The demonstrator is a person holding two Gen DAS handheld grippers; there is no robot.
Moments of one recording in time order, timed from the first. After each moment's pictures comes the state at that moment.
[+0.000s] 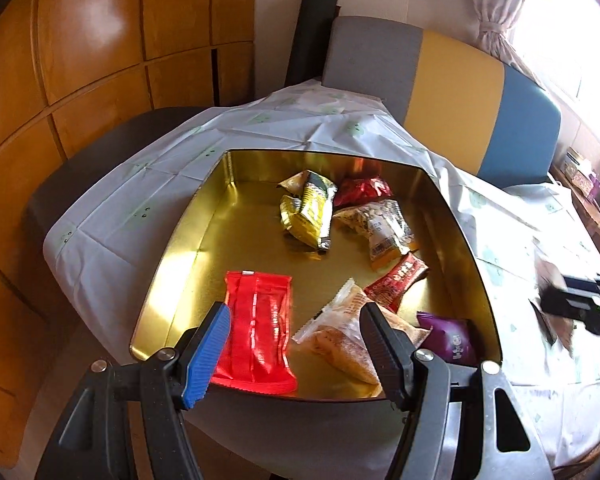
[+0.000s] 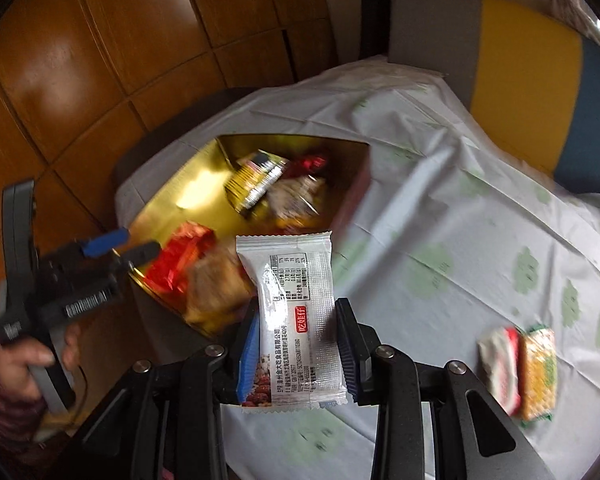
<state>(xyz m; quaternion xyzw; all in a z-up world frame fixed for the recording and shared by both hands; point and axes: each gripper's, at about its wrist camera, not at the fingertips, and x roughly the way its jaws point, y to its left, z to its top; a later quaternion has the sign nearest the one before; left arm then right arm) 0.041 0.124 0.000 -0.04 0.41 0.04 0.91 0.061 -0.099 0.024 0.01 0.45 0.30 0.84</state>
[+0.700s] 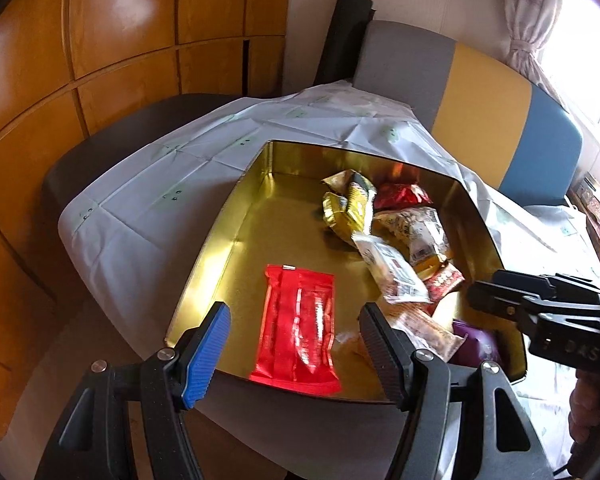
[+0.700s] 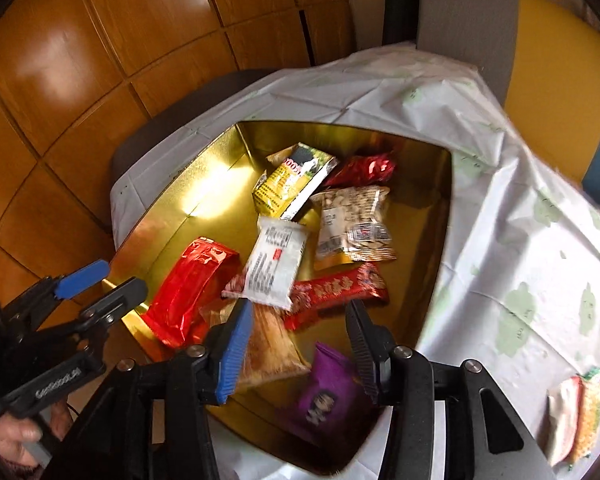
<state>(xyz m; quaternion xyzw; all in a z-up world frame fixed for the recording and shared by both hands) 0.039 0.152 -0.009 -0.07 0.41 0.07 0.90 0.084 -0.033 -0.003 -0.01 0.46 0.29 0.84</state>
